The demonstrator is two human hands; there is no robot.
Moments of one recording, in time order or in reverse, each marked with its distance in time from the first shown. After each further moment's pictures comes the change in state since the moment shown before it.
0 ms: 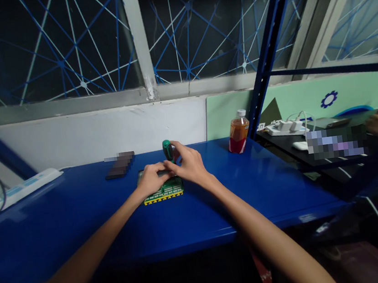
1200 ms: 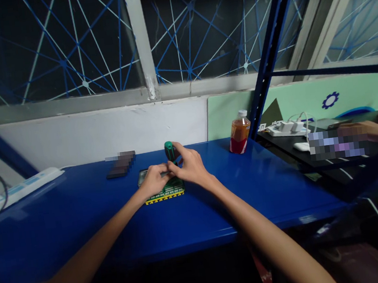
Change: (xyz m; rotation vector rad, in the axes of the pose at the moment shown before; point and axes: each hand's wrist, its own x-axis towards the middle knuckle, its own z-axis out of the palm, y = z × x) left_hand 0.001 0.000 0.004 -0.038 -0.061 0.029; right_hand -0.001 -0.003 0.000 0.040 -0.040 0.014
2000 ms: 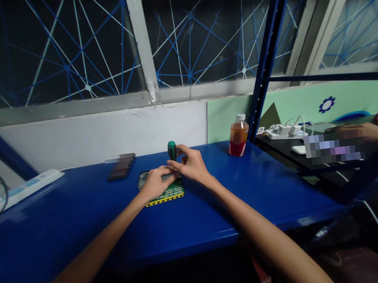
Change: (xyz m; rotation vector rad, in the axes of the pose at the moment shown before) left_hand -0.005 0.003 0.003 -0.012 0.028 0.009; right_hand 0.004 0.009 0.002 0.224 0.083 0.098
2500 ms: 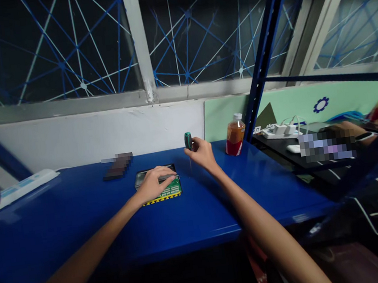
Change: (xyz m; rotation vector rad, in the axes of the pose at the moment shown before) left_hand -0.006 -0.010 0.003 0.123 -0.025 0.109; right_hand 0.017 0.043 -0.032 -0.285 0.166 0.101
